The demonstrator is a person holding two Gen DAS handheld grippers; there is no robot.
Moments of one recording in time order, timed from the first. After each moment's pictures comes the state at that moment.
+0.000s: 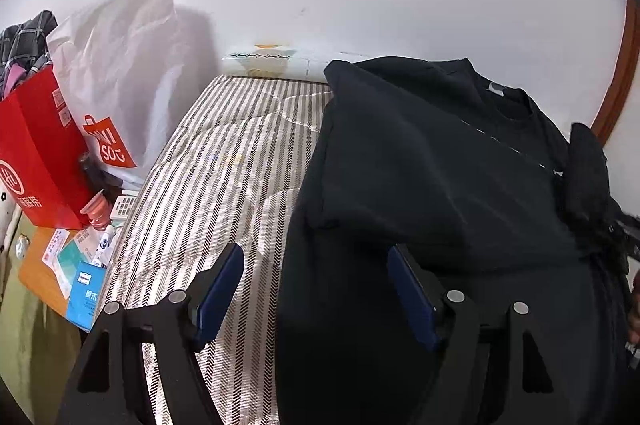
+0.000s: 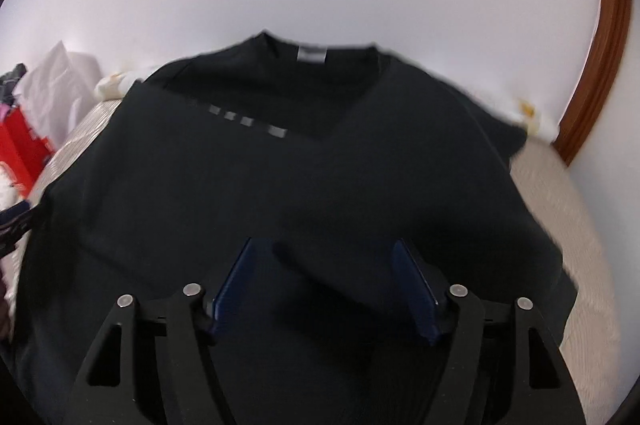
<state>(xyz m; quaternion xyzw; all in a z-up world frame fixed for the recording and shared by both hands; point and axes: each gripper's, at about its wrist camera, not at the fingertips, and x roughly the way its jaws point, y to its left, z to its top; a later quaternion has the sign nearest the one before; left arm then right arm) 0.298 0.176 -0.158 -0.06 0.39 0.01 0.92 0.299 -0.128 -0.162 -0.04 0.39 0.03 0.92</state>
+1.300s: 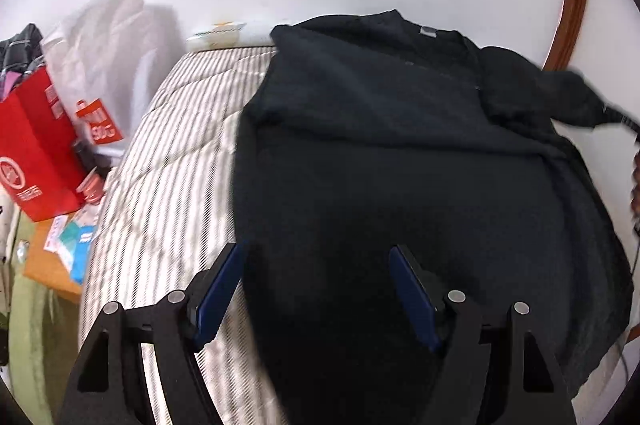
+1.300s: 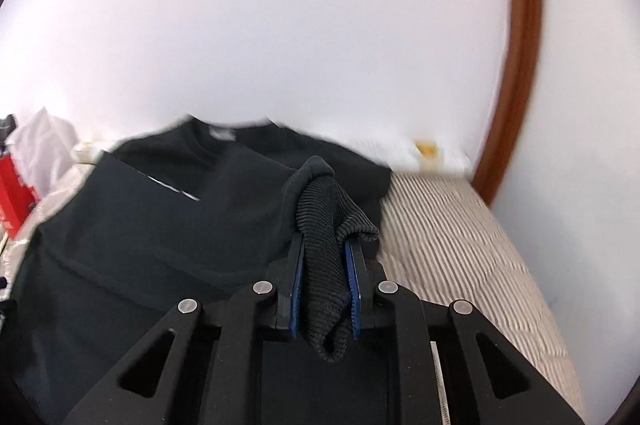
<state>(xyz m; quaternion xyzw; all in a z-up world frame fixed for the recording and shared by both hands) 0.202 0.150 -0.158 -0.01 0.42 -0.05 0.91 0.226 -0.225 -0.083 -0.04 0.26 -0.02 0.96</state>
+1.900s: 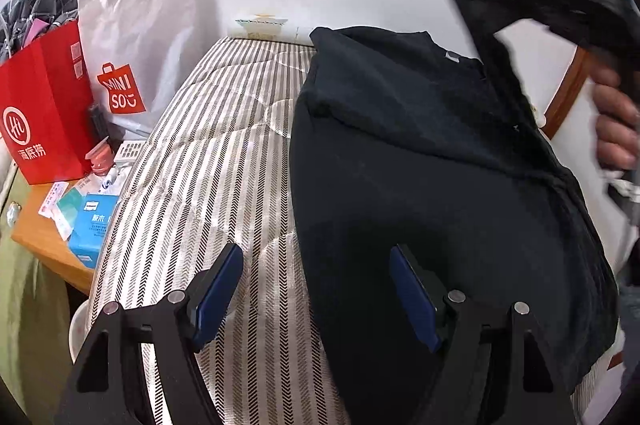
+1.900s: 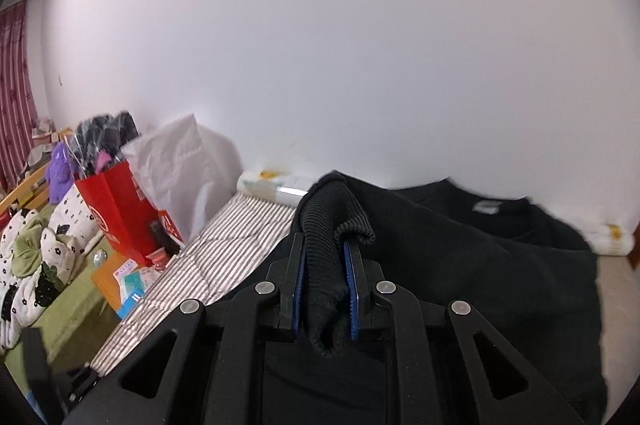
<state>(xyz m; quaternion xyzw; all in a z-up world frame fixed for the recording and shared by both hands) 0.194 0.196 -0.169 -0.08 0.40 -0.05 0.91 0.294 0.057 -0.052 -0.04 0.27 0.18 0.94</state>
